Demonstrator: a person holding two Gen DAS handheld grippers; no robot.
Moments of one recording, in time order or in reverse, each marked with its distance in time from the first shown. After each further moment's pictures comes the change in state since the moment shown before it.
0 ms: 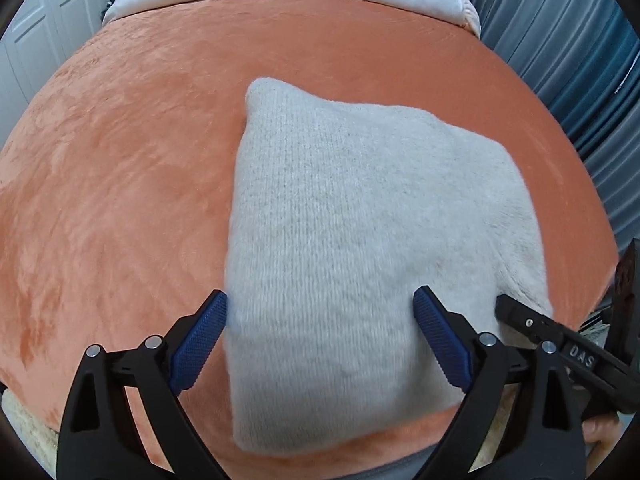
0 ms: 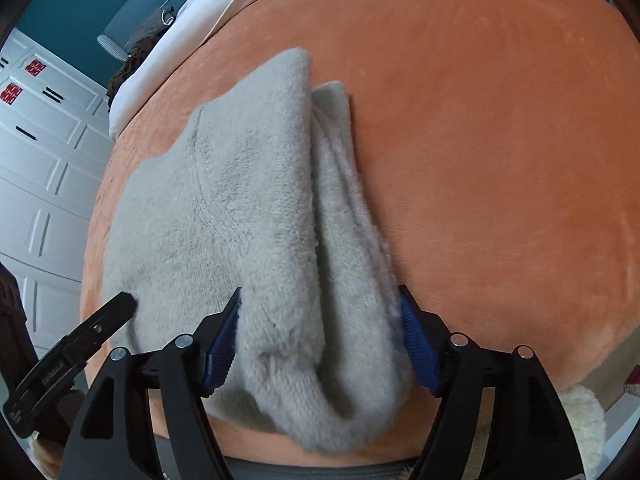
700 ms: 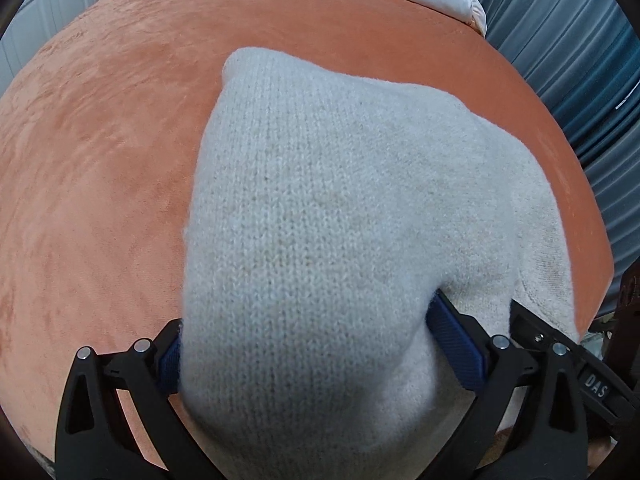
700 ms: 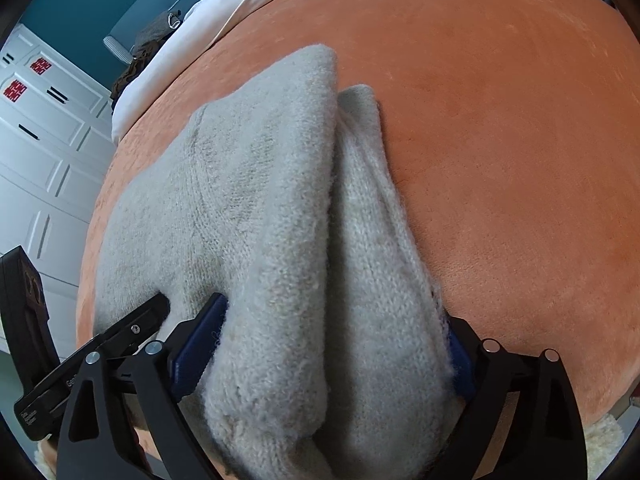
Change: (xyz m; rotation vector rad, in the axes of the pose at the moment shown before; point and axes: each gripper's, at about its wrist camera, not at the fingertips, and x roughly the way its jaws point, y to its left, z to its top) left arm 0.043 0.006 0.007 -0.050 0.041 -0.061; right arm 0.027 0.010 0.017 -0.025 -0.043 0.020
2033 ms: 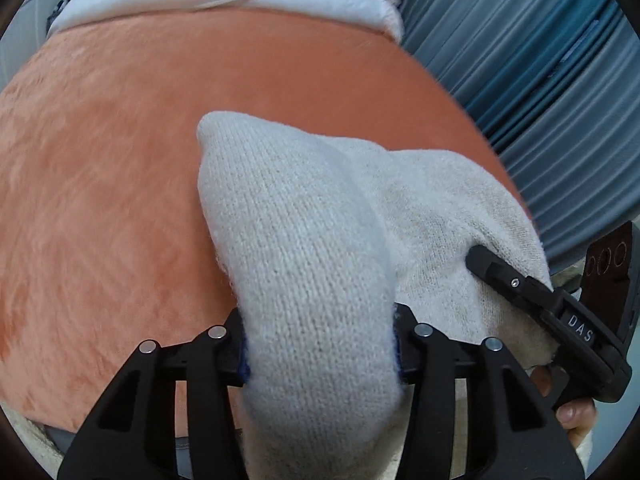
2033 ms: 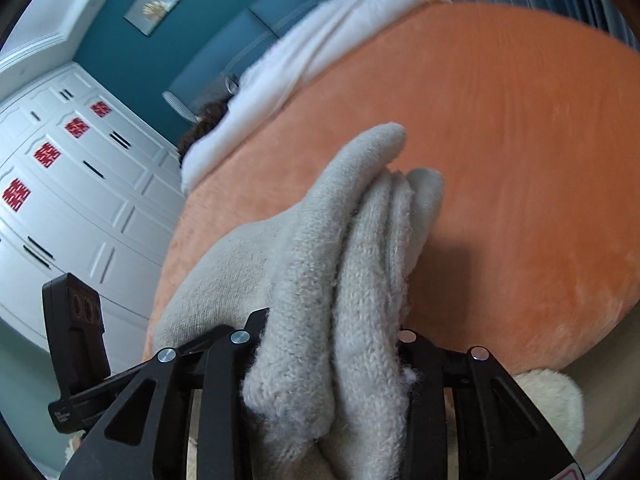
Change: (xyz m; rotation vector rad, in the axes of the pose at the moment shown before) left arm -0.132 -0.068 -0.019 0.140 -0.084 -0.251; right arm -0.160 0.029 -0.024 -0.027 -0.254 0.188
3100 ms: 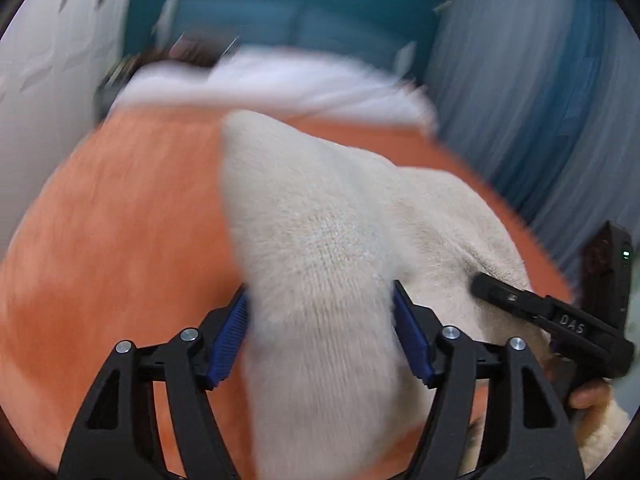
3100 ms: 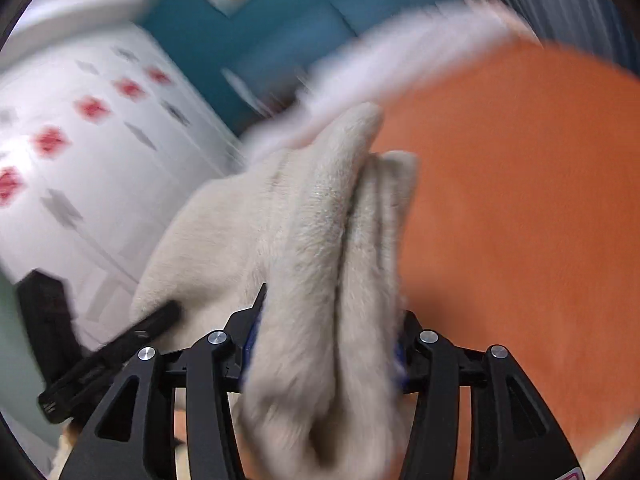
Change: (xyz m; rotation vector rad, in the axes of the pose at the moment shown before) left arm -0.101 0.189 0.002 -0.049 -0.243 0.192; right arm 0.120 0.124 -0.019 -0.119 0.085 0.019
